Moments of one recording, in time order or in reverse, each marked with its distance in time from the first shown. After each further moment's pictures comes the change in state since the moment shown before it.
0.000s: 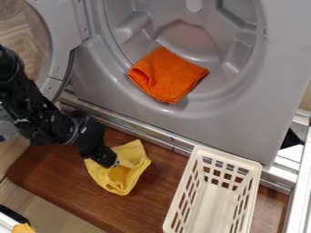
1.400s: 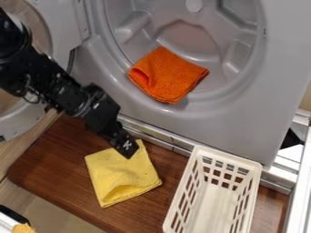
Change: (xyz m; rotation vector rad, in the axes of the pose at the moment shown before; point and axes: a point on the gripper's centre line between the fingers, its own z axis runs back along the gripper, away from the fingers) arm 0.038 -0.023 0.024 -0.100 0.028 -0.108
